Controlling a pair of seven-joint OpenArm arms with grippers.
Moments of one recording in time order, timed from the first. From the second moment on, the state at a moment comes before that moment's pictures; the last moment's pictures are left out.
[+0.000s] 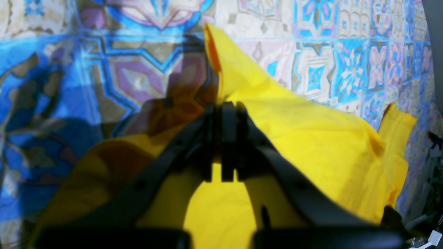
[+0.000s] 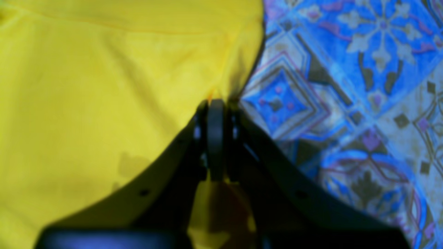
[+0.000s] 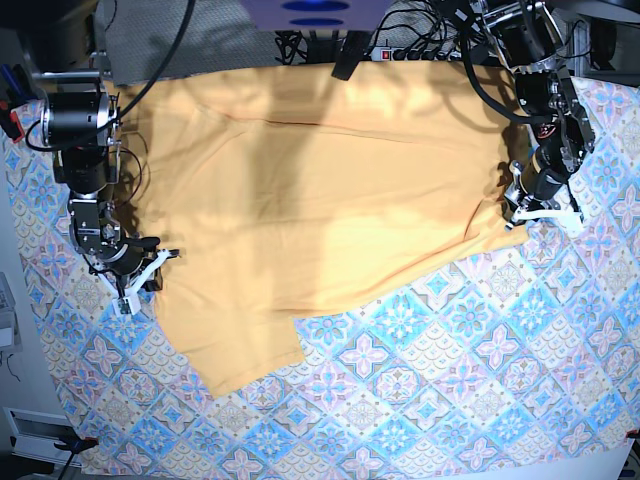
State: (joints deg) left arm 5.9 -8.8 -30.0 79.9 -43.9 3.8 42.0; right arm 28.8 19.8 -1.8 20.2 1.9 26.1 -0.4
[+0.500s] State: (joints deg) left arm 10.3 -9.0 -30.0 87.2 -44.1 3.8 42.0; right arm 13.9 23.2 1.8 47.4 1.5 26.3 -8.3
